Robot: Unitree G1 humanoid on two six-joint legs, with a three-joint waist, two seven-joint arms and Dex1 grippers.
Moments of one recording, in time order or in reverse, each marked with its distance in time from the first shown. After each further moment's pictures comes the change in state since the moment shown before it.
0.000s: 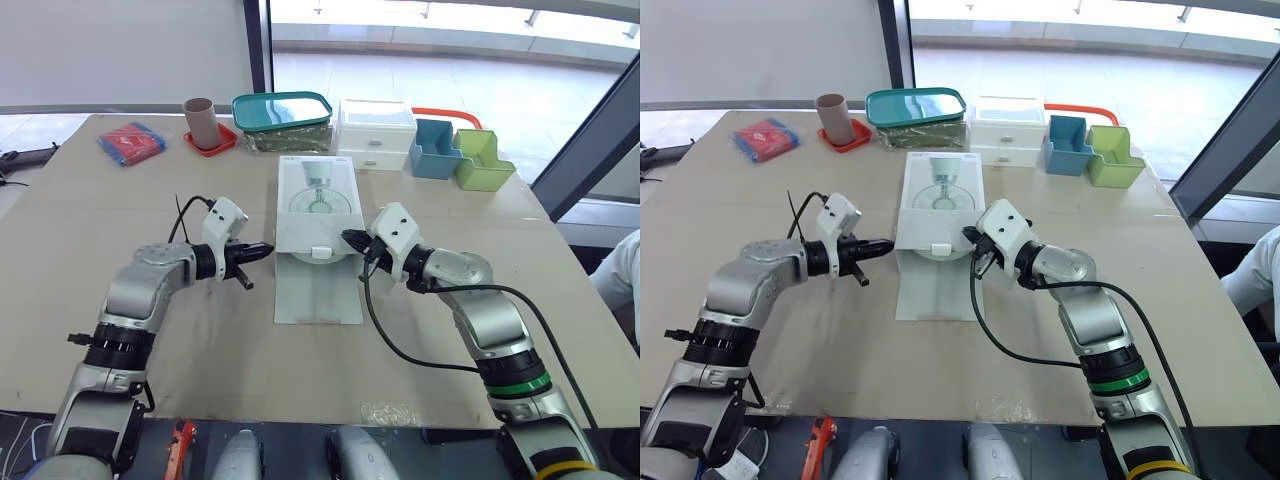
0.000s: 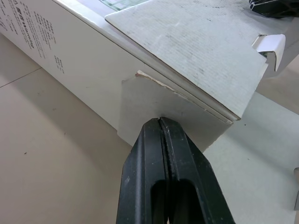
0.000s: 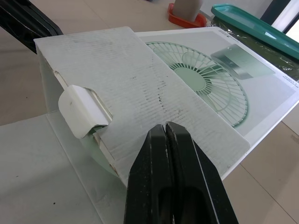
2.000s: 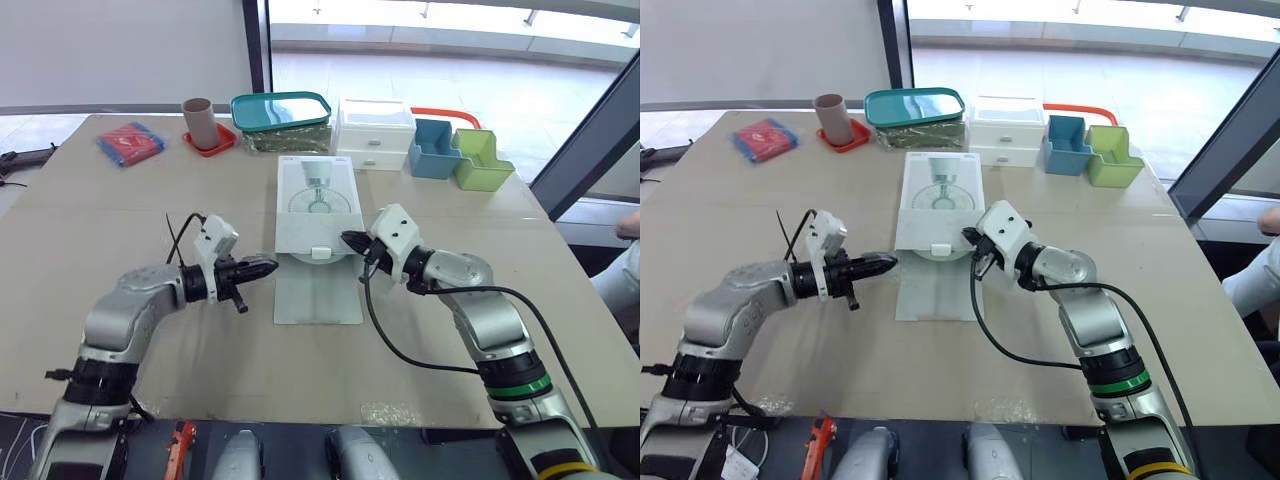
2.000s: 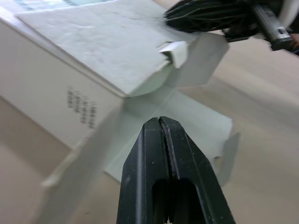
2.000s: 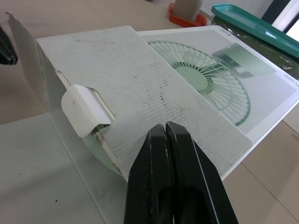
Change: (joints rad) left arm 0.231 0.013 0.049 -0.243 -0.197 -0.013 -0.056; right arm 0.008 -0.001 0.000 -0.006 0.000 -0.003 0.001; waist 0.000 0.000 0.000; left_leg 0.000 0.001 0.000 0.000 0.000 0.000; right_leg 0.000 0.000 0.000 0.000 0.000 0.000
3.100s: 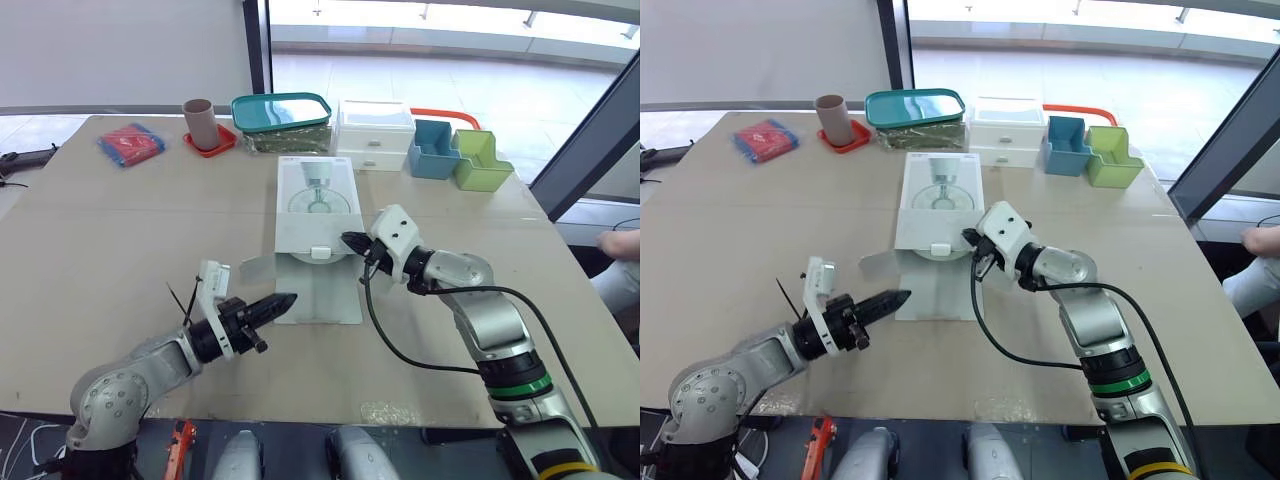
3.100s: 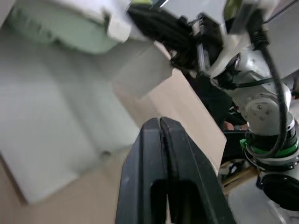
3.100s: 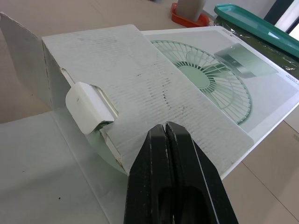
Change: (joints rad) left arm 0.299 -0.184 0.158 -0.302 -0.694 0.378 0.607; right arm 0.000 -0.010 0.001 0.002 0.000 -0.001 0.017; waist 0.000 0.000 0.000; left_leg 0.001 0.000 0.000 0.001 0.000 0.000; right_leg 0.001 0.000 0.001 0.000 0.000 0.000
